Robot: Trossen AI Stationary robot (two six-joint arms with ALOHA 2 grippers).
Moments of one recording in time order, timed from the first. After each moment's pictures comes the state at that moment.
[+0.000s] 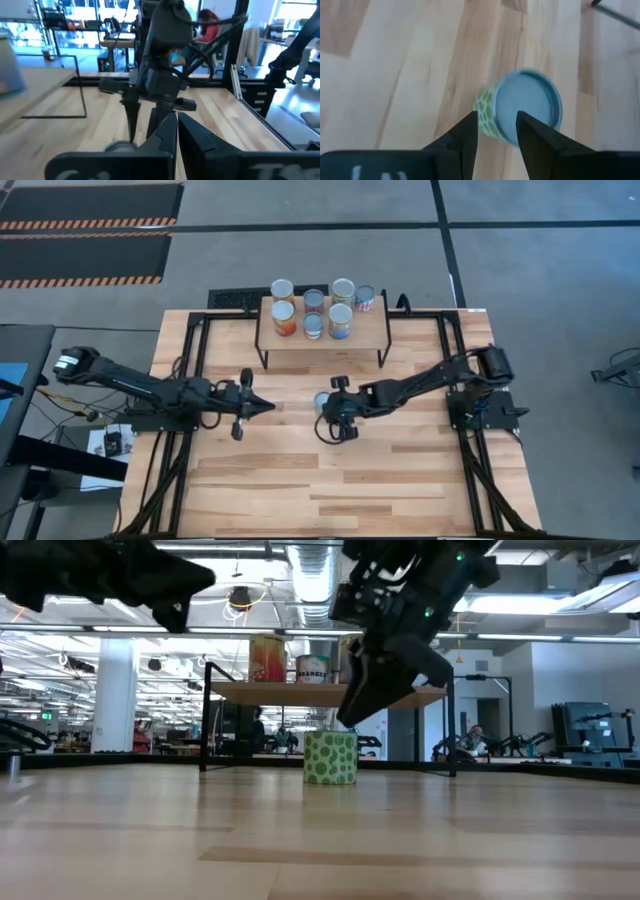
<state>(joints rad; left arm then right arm) -0.19 0.86 0.25 0.57 -0.12 -0.06 0.13 1.80 1.15 -0.28 0.26 -0.19</state>
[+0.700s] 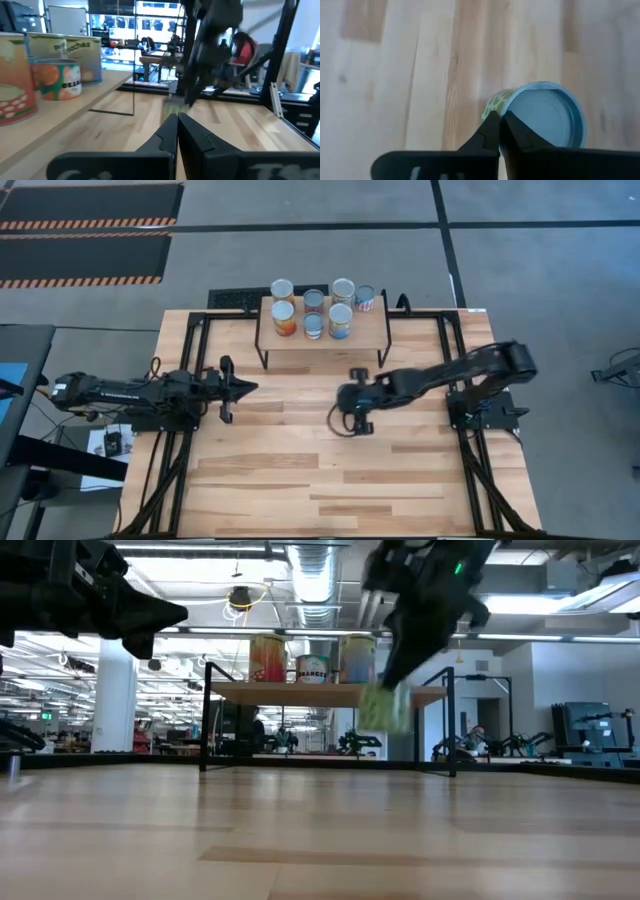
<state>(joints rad) 0.00 0.38 0.03 0.42 -0.11 -0.08 0.12 1.66 1.18 -0.58 0.23 -0.06</state>
